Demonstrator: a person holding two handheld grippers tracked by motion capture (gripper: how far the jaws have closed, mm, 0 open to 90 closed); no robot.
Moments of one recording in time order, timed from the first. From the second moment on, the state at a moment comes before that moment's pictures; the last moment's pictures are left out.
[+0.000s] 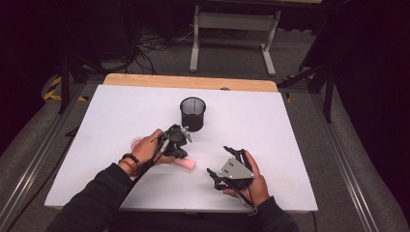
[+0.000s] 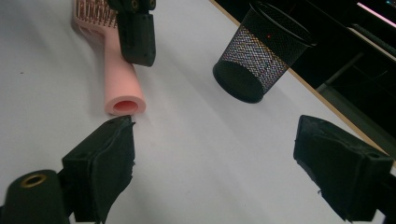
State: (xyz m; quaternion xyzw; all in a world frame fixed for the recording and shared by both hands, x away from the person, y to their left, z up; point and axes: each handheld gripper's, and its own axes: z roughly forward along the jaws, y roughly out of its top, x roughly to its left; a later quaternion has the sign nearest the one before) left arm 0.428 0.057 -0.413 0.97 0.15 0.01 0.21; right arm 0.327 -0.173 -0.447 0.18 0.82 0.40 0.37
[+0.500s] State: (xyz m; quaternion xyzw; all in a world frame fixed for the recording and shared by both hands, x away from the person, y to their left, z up) left arm 0.412 0.100 -0.406 0.93 0.17 0.09 0.31; right arm 0.329 -0.172 -0.448 0.19 0.82 0.40 0.35
